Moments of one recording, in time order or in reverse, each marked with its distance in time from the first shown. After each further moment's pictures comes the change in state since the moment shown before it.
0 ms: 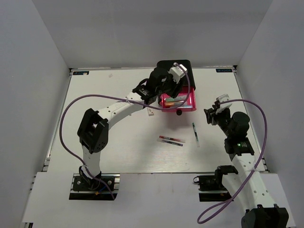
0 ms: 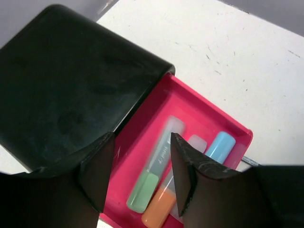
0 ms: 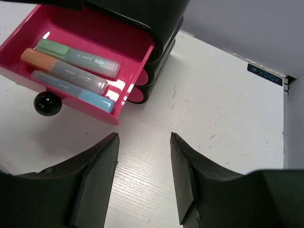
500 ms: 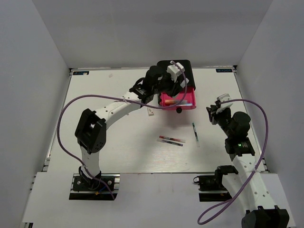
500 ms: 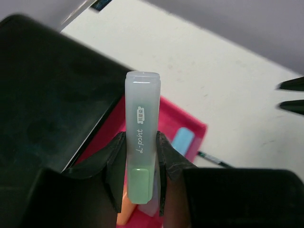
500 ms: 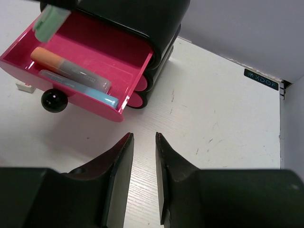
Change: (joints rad) left arm 0.040 -0.044 -0.027 0.057 0.222 -0.124; right arm 0.006 -0.007 0.015 -0.006 0.005 0.005
